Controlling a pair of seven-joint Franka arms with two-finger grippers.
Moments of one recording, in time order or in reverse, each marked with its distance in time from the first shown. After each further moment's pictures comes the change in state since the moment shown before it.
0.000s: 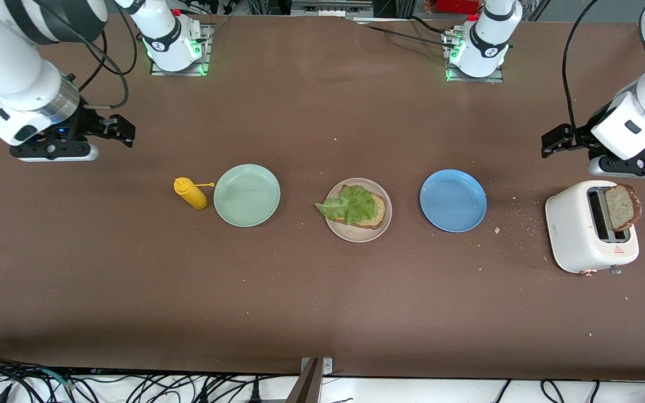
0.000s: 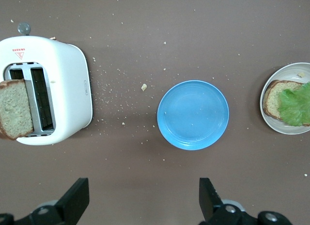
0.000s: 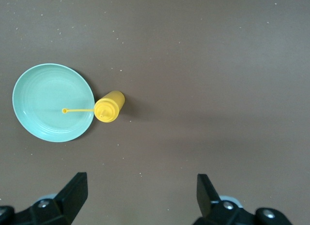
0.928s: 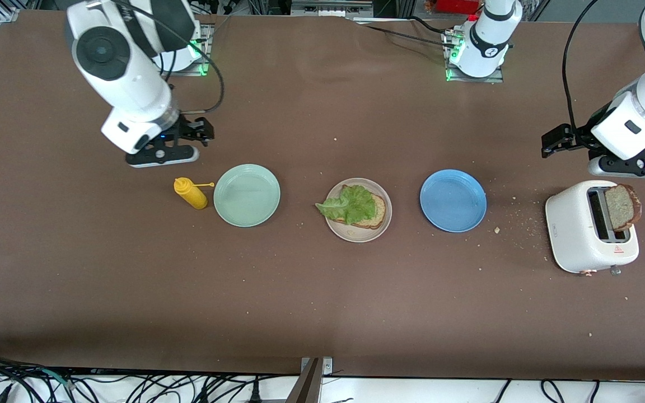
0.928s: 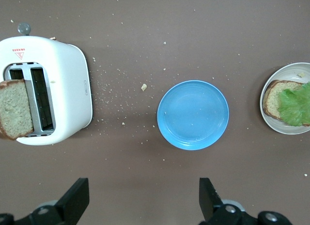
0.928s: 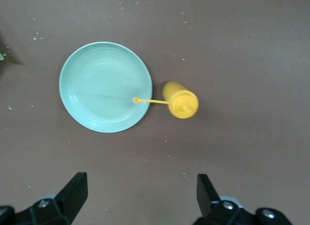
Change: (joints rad) left arm -0.001 0.000 0.000 0.000 0.000 0.000 0.000; right arm 0.036 0.087 0.204 -0.026 -0.009 0.057 0.130
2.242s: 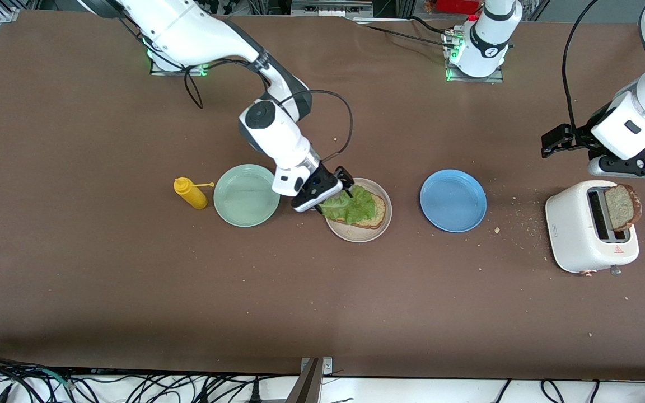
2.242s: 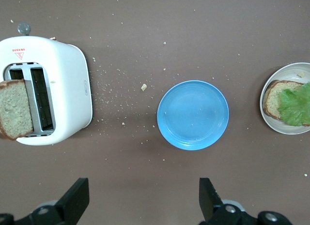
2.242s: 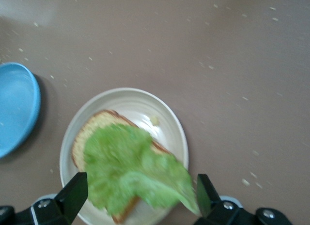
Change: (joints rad) left arm 0.000 0.000 0.000 0.000 0.000 0.000 0.000; right arm 0.420 0.593 -0.056 0.137 0.000 0.984 0.080
